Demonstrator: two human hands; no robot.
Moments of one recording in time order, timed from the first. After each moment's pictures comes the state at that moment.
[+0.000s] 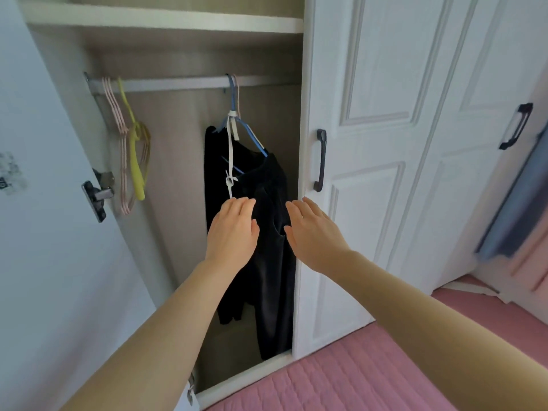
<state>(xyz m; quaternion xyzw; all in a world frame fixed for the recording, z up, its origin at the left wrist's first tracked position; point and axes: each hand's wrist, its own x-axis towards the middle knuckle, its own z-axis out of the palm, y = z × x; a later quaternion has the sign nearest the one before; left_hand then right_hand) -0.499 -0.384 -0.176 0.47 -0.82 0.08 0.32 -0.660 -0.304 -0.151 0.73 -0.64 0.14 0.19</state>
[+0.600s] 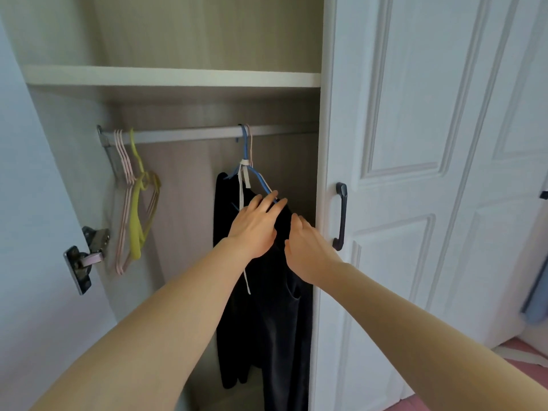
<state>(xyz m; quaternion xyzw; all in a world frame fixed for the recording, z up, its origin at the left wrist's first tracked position) -0.544 -0.505 -0.103 0.42 -0.87 0.15 0.20 -0.661 -0.409 -0.109 0.72 -0.65 0.21 0.09</state>
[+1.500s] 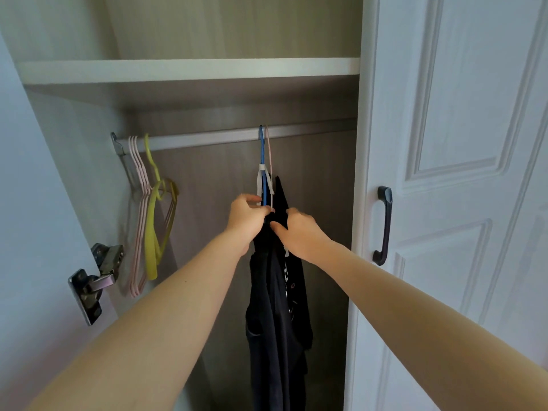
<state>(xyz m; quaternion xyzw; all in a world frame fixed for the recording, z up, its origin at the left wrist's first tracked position) -0.512 -0.550 -0.080 0.49 -0.60 -0.38 0.51 -0.624 -0.500 -0.095 0.66 -0.65 0.36 -0.14</state>
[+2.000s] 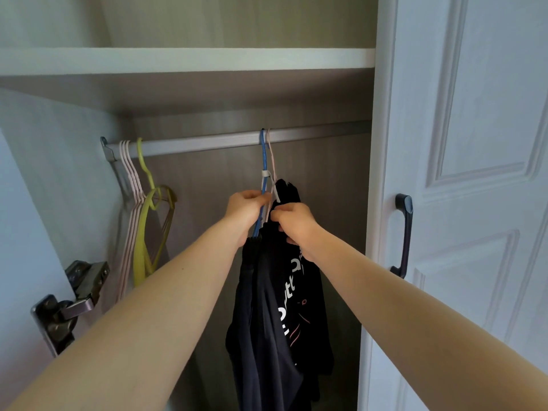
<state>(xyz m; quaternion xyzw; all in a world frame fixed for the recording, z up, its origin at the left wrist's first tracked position) -0.514 -0.597 -0.063 0.47 -0.58 -0.41 0.52 -0.615 -0.543 -0.076 0.50 -0.59 0.51 -0.39</state>
